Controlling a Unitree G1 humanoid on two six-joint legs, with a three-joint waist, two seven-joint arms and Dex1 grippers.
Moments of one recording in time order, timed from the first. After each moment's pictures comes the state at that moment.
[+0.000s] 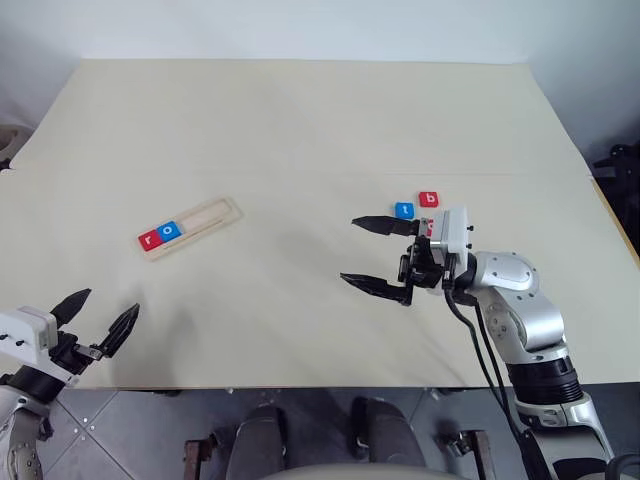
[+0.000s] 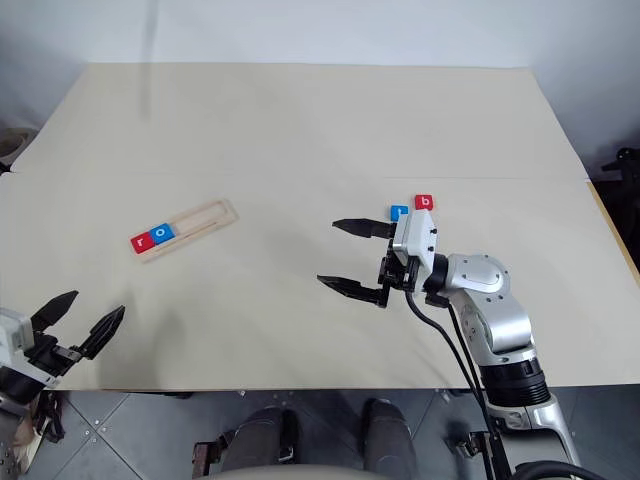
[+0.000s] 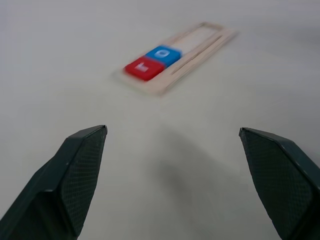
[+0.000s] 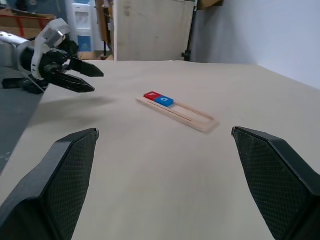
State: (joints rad) left arm 0.26 0.54 0.64 -0.01 -0.48 0.05 -0.73; right arm -0.39 -0.46 0.06 -0.15 0.48 0.16 1.10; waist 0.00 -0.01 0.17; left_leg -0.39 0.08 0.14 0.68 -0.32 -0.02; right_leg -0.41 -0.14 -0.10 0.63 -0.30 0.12
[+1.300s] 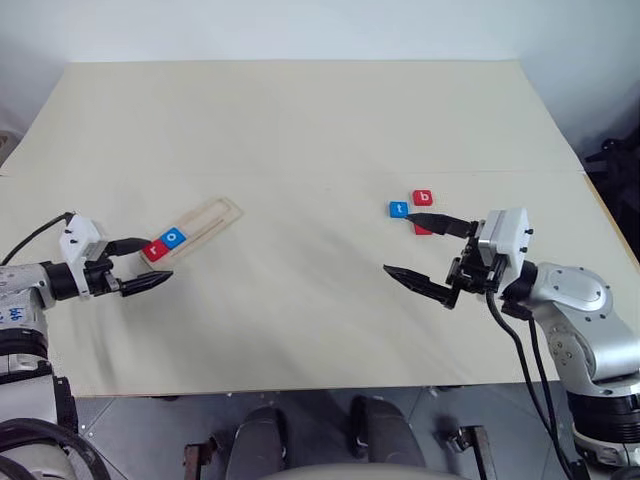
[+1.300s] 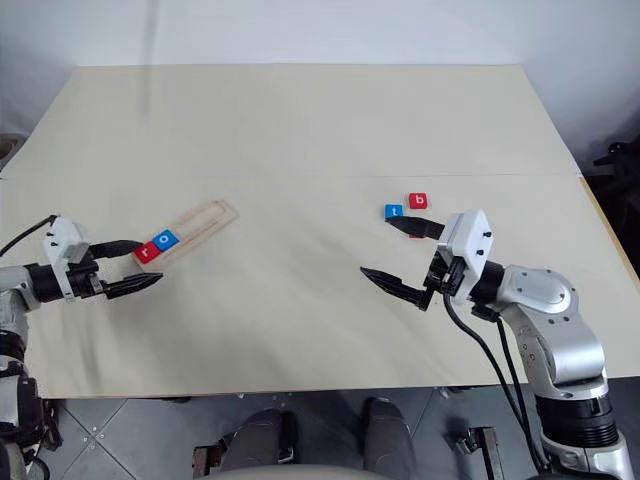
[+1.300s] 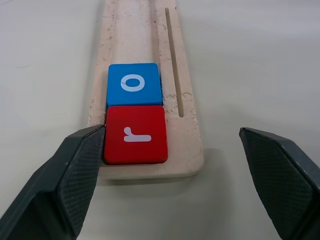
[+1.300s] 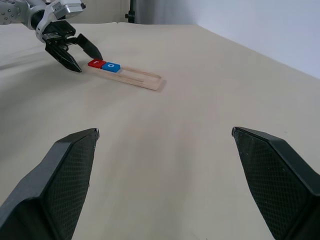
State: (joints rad) left arm -0.58 0.87 0.22 1.02 -0.19 -0.20 -1.30; right arm -0.22 -0.63 -0.10 -0.35 0.52 0.29 0.95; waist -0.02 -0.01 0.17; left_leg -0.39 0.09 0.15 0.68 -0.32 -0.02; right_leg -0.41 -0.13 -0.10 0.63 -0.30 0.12
